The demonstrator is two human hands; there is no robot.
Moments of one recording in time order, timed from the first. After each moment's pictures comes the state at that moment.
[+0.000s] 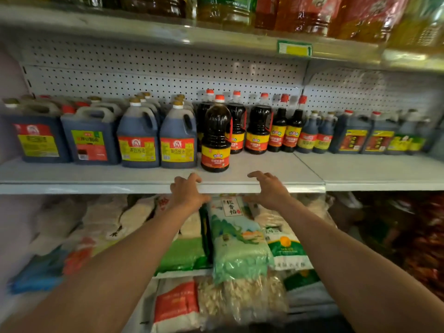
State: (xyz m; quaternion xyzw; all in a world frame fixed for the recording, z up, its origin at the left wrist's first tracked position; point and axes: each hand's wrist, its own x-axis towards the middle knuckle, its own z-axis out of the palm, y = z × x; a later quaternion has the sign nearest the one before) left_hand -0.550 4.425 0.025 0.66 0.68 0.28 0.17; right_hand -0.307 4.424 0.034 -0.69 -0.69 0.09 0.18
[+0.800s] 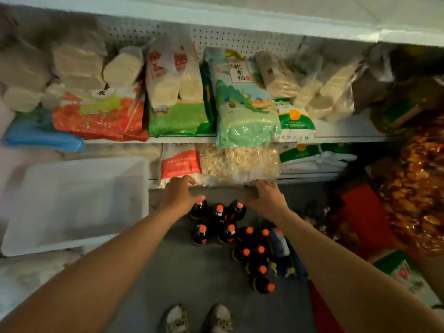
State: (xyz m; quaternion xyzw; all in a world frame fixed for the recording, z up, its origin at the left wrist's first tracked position) left_hand -0.600 4.236 -0.278 0.63 0.67 0.12 0.36; right_hand -0.344 4.209 -0.272 -0.74 -0.62 0.26 0.04
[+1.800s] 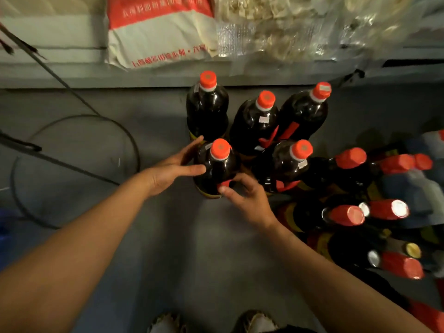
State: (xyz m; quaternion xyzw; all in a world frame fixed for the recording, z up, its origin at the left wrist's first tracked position) left_hand -0.639 4.250 -0.910 0.51 0.45 0.15 0.72; right_hand -0.422 4.152 -0.921 -0.61 -0.46 0.51 0.40
